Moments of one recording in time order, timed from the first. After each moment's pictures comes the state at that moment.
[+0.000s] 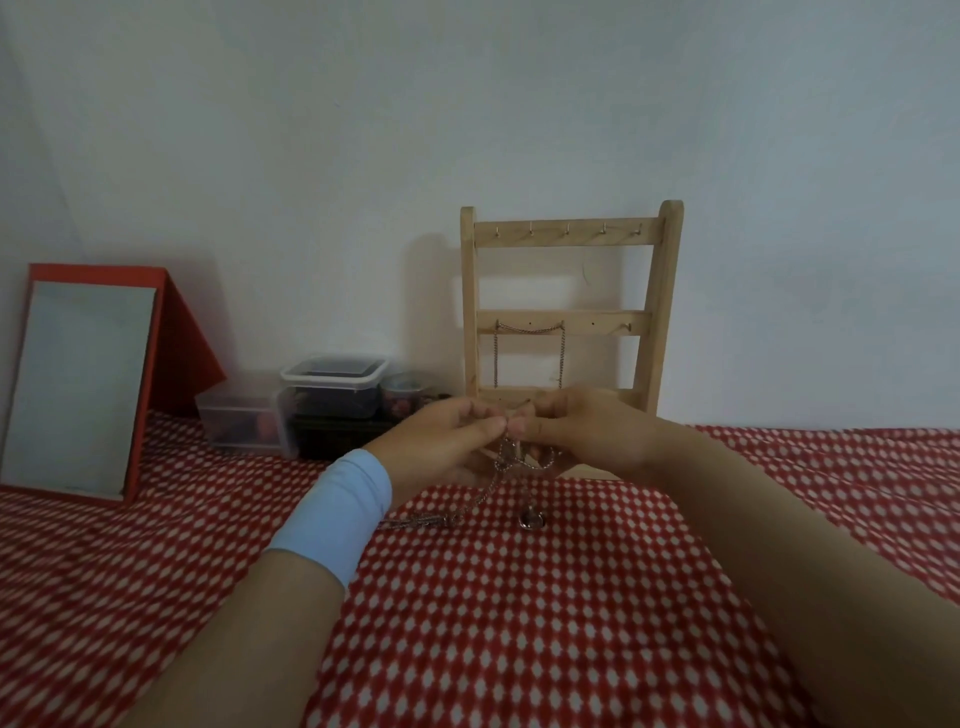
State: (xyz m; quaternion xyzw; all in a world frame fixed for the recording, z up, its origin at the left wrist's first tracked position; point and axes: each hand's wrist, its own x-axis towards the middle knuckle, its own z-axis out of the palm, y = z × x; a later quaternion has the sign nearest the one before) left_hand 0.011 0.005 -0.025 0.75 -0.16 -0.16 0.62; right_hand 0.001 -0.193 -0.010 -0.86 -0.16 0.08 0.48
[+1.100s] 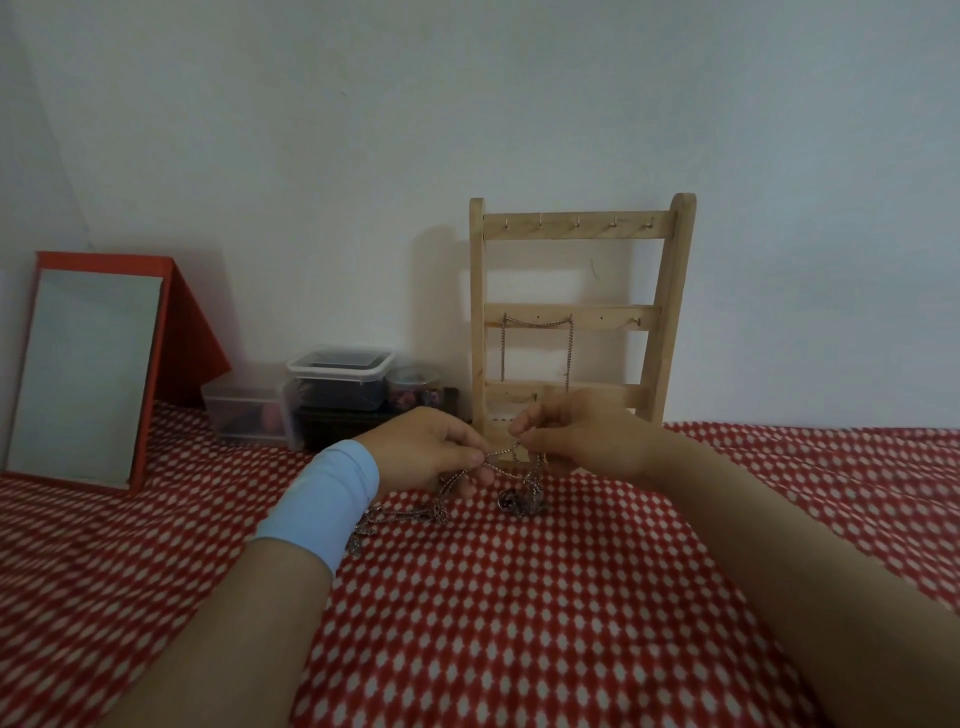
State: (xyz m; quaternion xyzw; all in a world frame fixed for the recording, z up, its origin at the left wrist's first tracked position) left_hand 0.017 0.029 -0.028 0.86 -0.19 -0.15 0.44; right_hand 0.012 -0.194 -0.028 -0.87 -0.16 0.05 0.47
